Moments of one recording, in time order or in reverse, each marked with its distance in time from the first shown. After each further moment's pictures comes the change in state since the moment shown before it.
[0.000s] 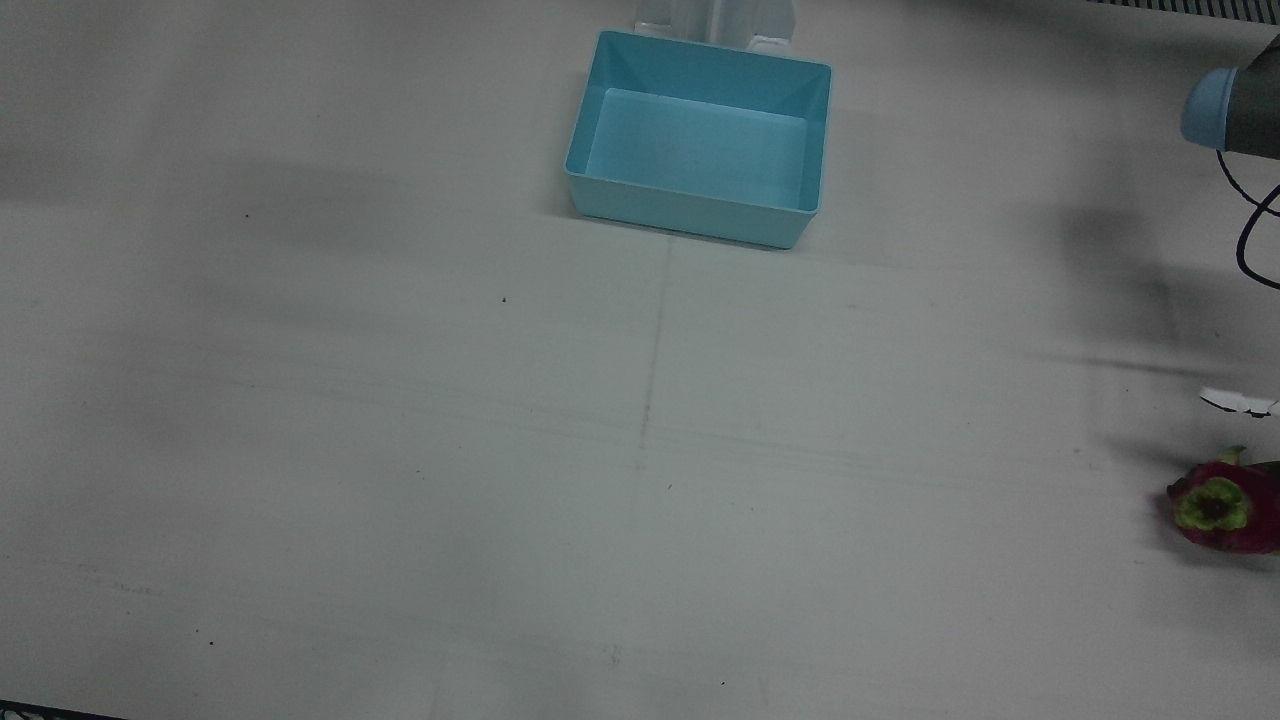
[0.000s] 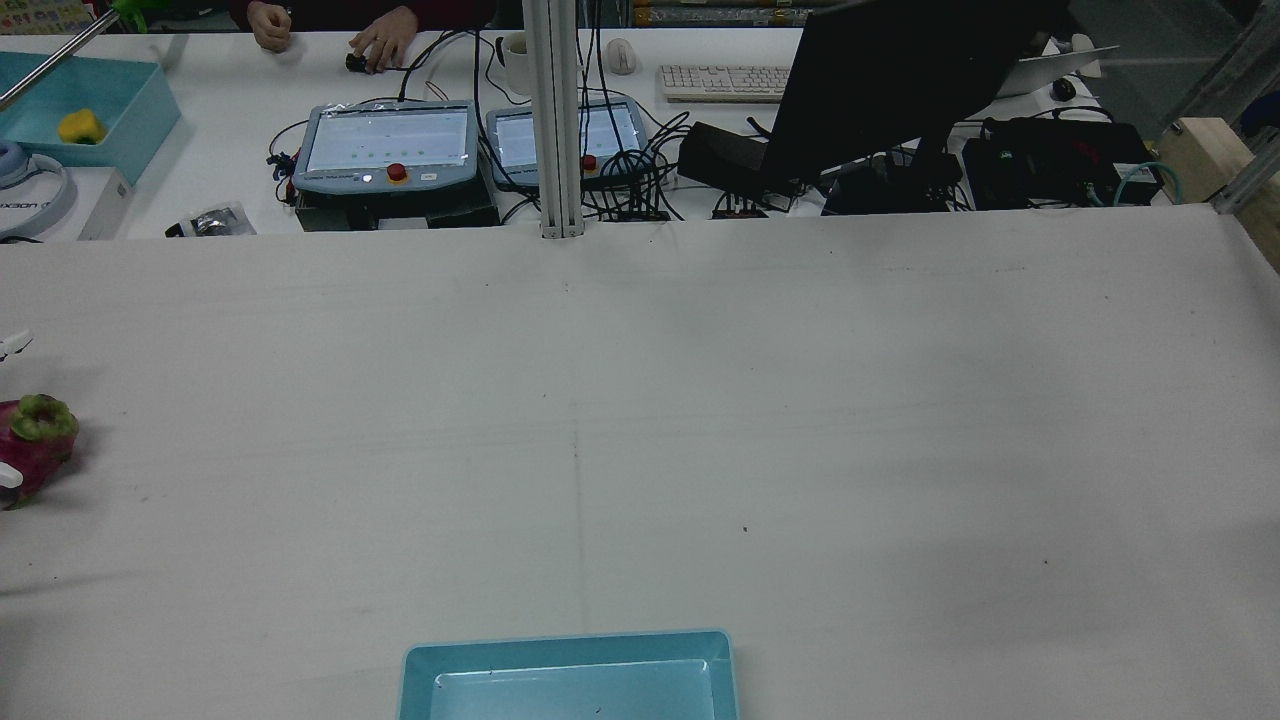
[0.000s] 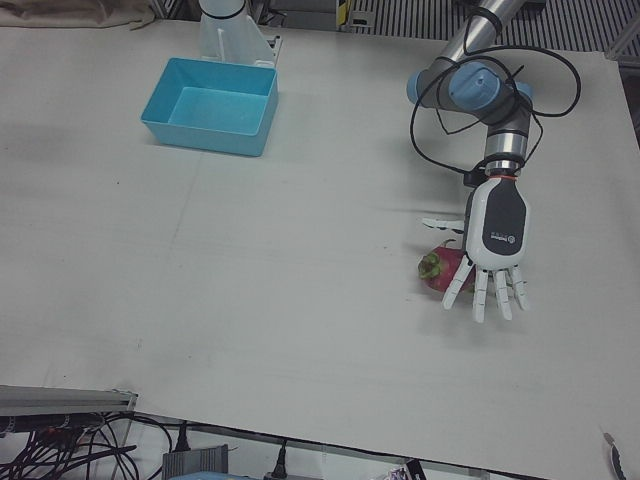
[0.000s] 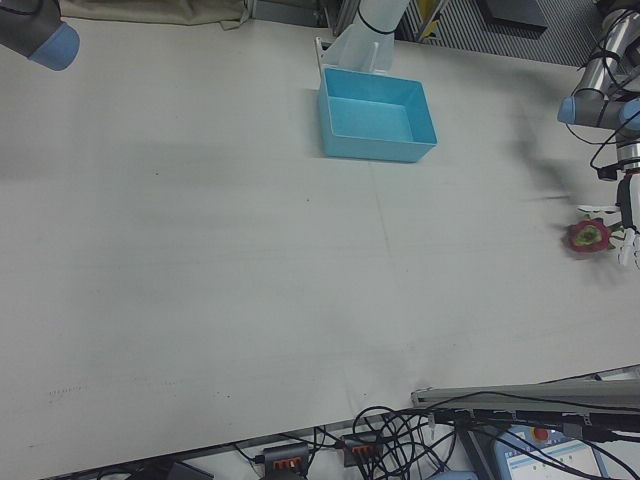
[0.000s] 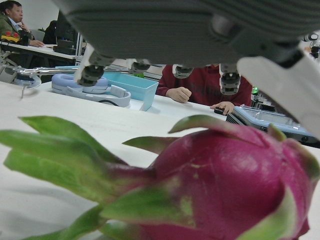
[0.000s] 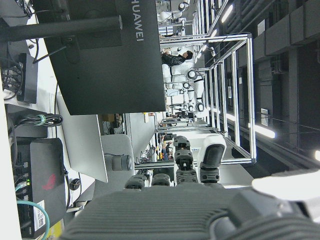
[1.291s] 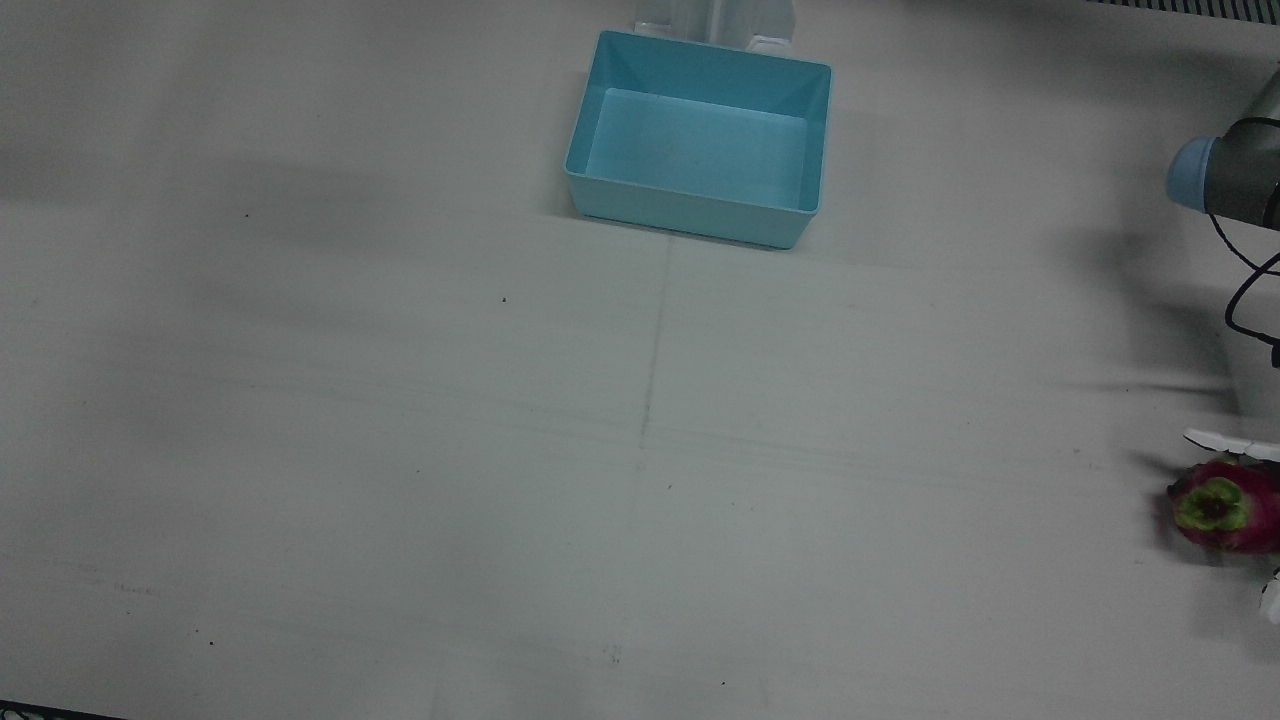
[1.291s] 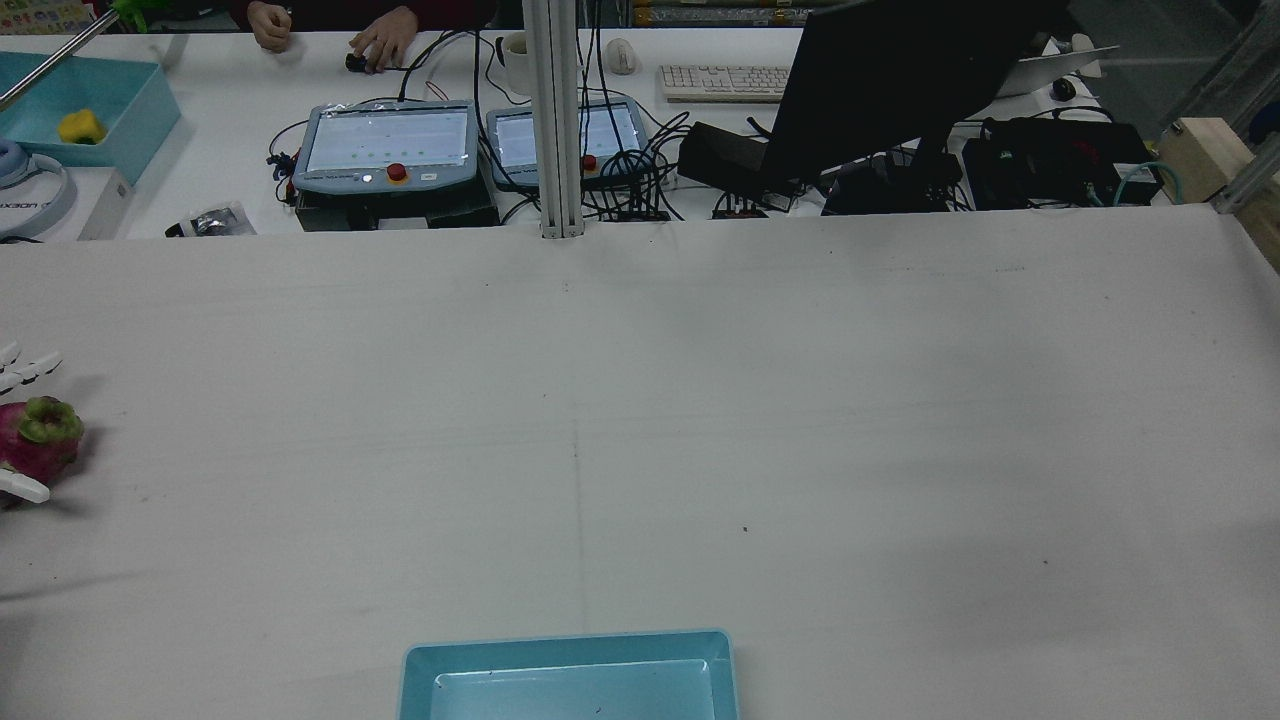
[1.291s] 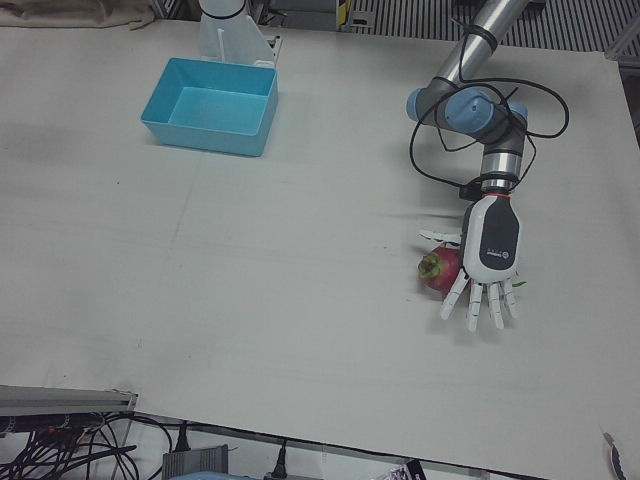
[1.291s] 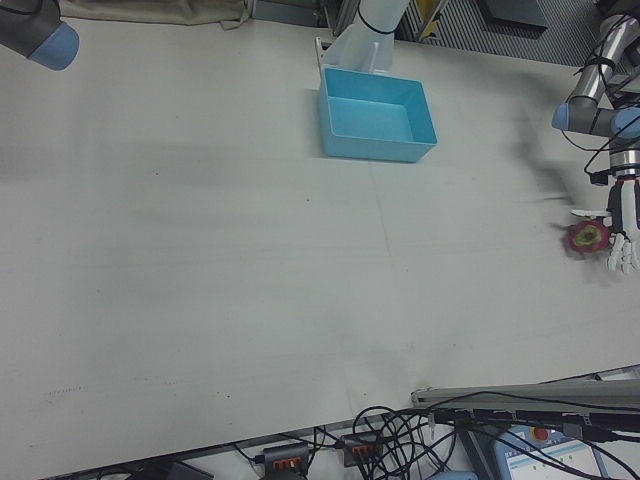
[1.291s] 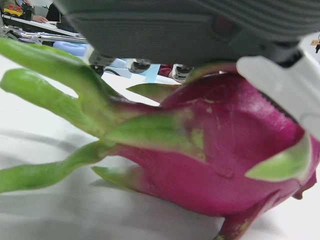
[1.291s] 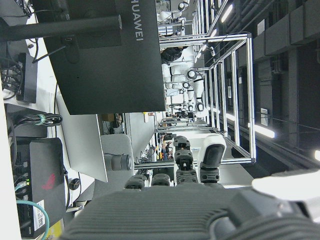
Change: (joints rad) left arm 0.044 -0.025 0.060 -0.012 0.005 -0.062; right arm 0.001 0.000 0.000 0.000 0.000 0.000
